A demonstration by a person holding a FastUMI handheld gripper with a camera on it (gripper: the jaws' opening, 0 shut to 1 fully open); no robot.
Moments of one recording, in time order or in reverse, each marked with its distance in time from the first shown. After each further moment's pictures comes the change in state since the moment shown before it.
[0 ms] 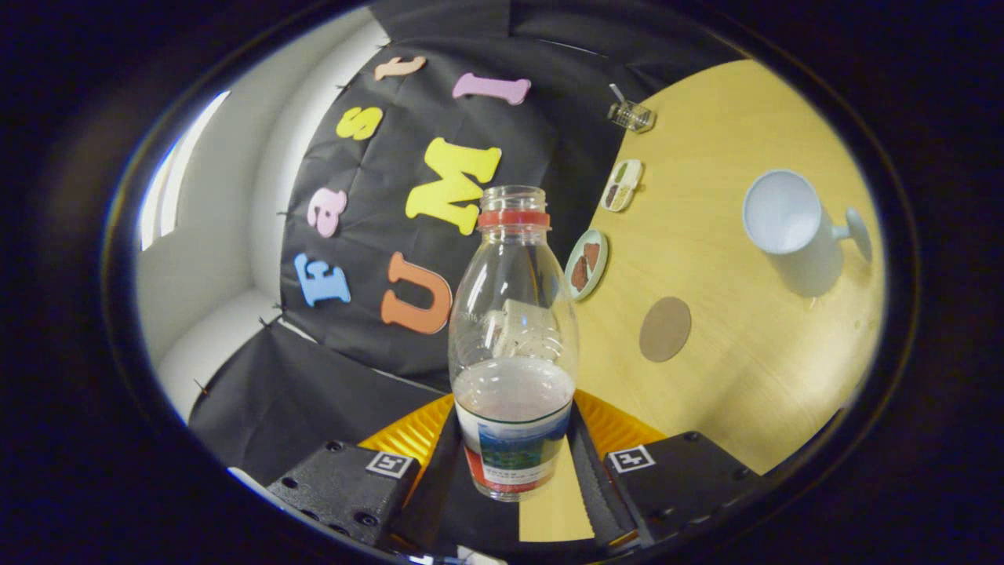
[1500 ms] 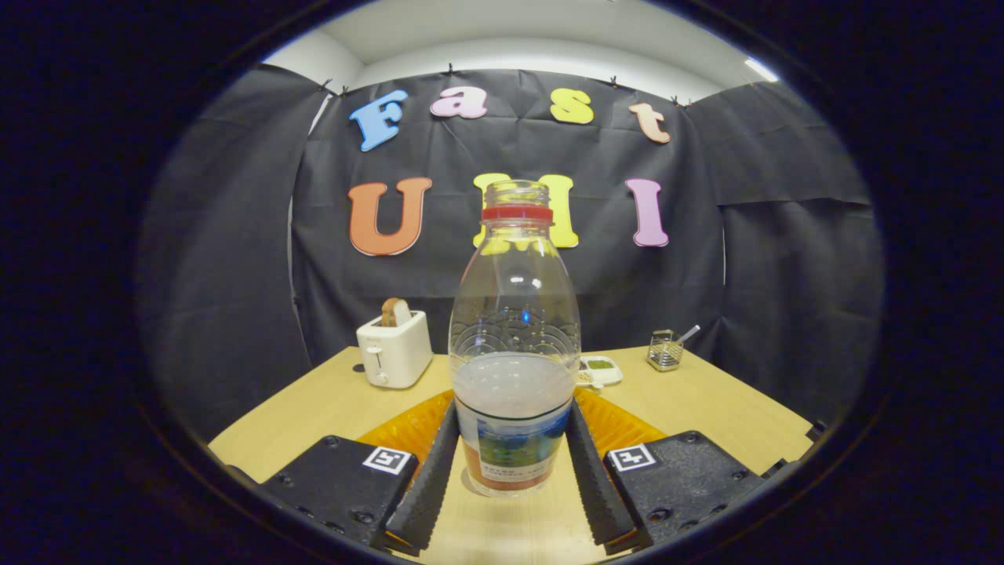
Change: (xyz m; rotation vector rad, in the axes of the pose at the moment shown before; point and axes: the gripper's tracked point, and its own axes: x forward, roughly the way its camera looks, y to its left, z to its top) arm 0.039 0.001 0.093 -1.086 -0.187 -0.353
